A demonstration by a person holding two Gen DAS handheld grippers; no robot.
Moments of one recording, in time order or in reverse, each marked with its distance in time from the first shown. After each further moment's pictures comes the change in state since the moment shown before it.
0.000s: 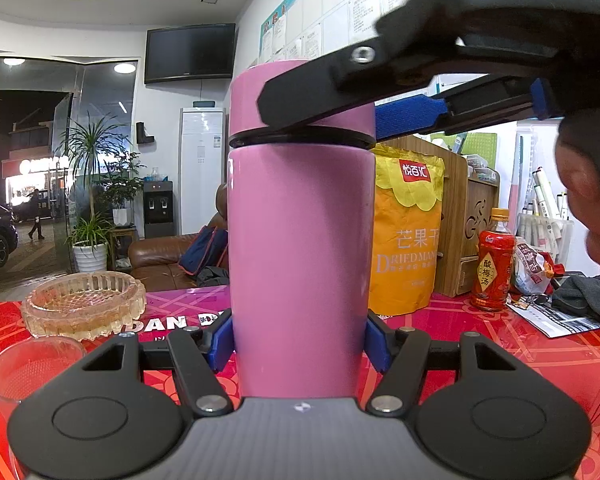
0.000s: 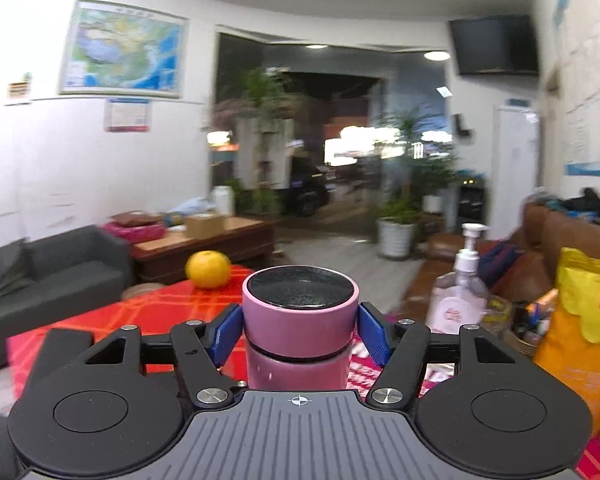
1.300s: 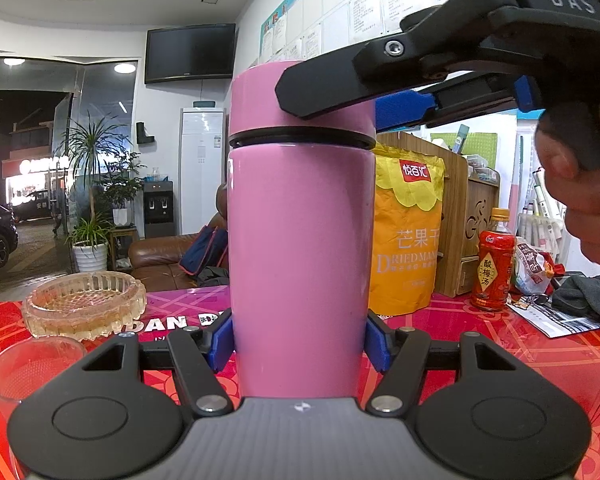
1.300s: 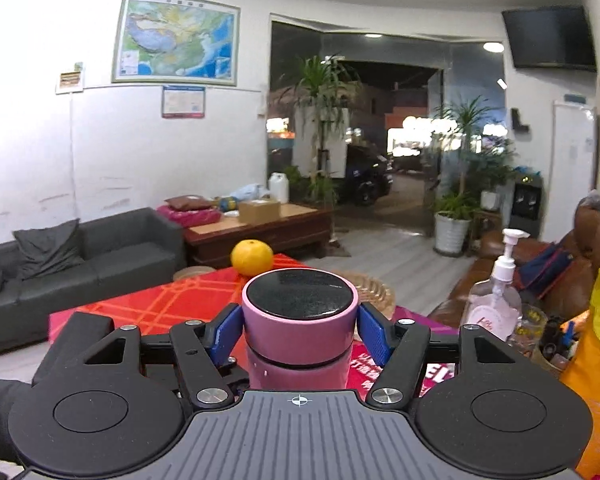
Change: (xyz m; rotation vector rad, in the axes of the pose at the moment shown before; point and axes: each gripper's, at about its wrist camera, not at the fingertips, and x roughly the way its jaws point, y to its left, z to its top) left arm 0.000 0.004 0.001 -0.001 0.000 0.003; right arm 0.163 0.132 0.087 -0.032 -0.006 0.093
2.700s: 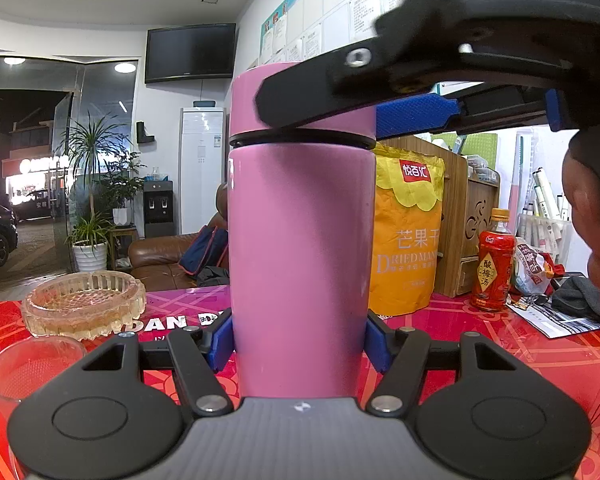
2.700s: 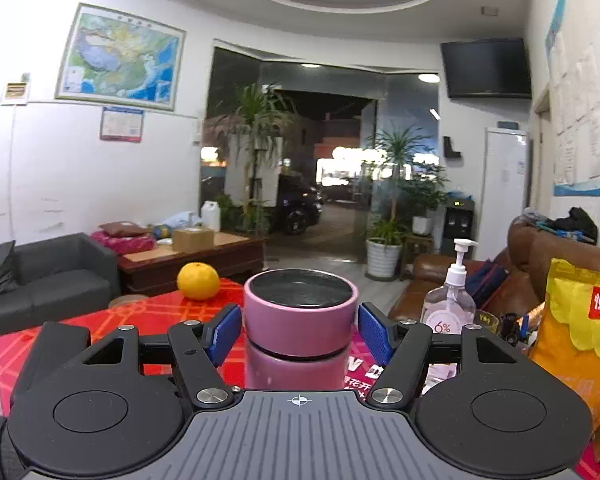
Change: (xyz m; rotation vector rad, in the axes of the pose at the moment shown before) left arm 0.000 0.002 -0.001 0.000 -0.001 -0.001; right arm -0.021 -0.040 -0.067 0.053 -0.110 -0.219
